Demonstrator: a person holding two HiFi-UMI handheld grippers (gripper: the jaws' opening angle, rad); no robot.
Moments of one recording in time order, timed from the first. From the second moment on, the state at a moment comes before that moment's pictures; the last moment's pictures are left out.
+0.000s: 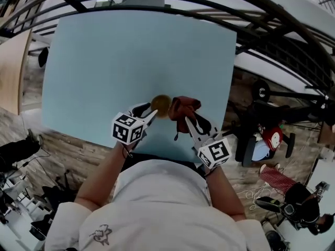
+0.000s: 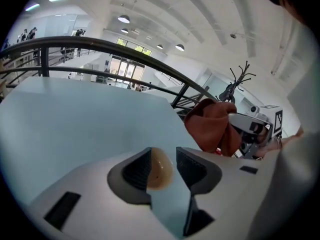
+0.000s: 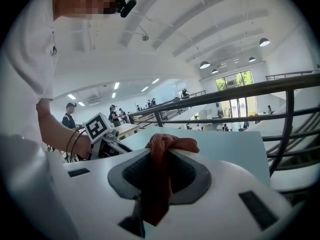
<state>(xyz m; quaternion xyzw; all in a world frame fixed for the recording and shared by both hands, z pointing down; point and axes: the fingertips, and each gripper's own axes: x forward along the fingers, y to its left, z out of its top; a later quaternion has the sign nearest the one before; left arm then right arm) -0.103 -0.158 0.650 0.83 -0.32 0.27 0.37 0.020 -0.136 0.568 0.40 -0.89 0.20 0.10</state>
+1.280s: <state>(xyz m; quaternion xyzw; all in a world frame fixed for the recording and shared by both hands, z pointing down) -0.117 -0.164 0.776 0.76 -0.31 0.35 0.44 -0.013 -0.144 0.642 0.37 -0.88 0.27 0.15</state>
